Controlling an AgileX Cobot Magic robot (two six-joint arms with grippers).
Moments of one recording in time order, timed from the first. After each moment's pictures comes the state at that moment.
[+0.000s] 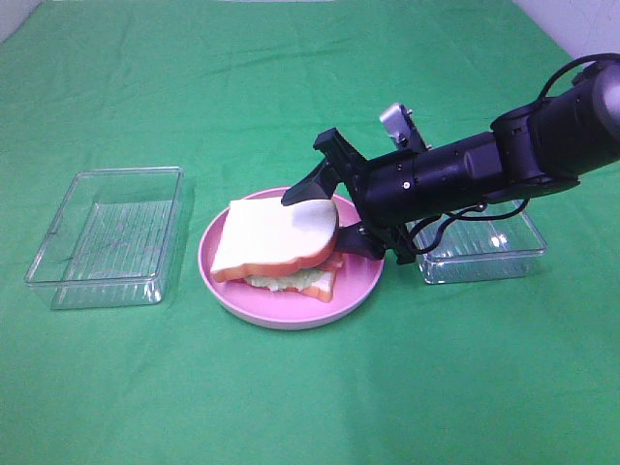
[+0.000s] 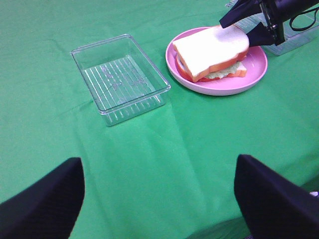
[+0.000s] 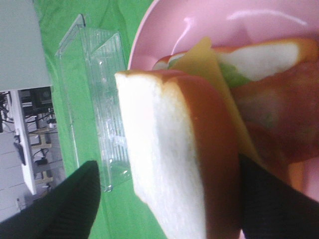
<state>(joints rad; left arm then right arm) -0.45 0.00 -0.50 -0.01 1.06 -0.03 0.36 2.02 -0.99 1.72 0.57 -0.82</state>
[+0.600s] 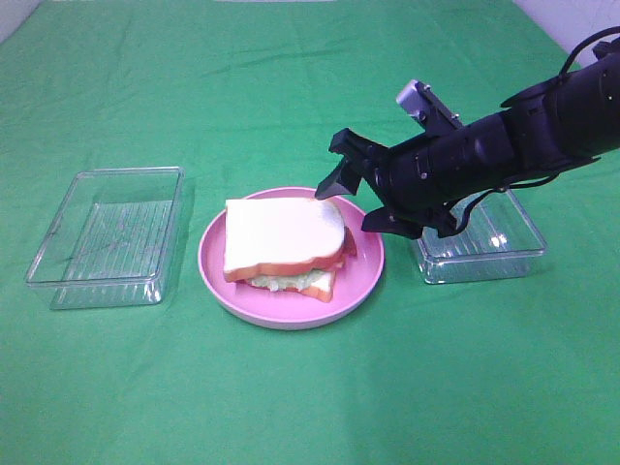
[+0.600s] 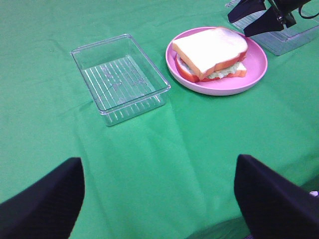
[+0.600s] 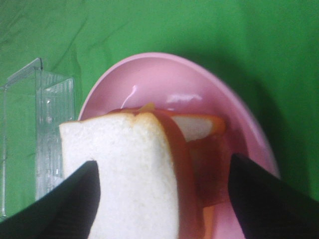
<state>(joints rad) -0.45 0.00 -0.50 -0.01 1.06 -0.03 0.36 1.94 -0.99 1.54 0.32 -0.82</state>
